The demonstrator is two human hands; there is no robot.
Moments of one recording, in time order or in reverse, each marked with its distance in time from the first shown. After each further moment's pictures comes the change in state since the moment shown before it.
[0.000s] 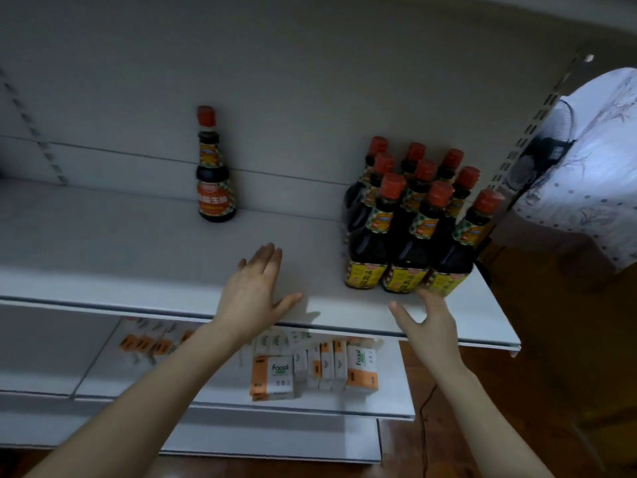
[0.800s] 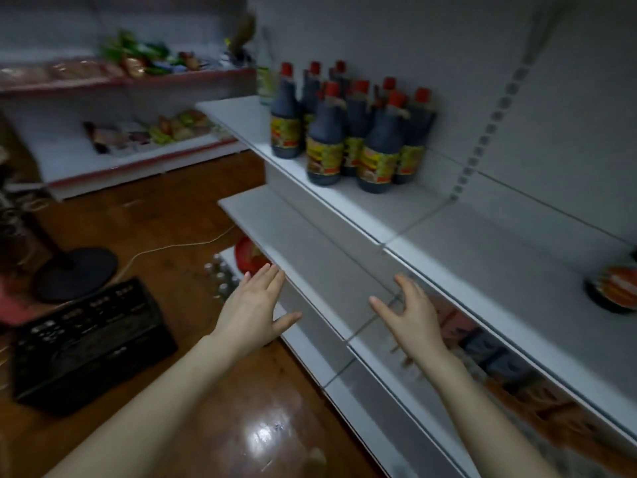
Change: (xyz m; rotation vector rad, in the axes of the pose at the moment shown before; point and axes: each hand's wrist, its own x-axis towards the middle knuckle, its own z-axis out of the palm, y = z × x) left_hand -0.347 -0.334 -0.161 0.220 0.126 -0.745; right_hand -0.185 -0.369 0.330 0.099 -0.716 -0.634
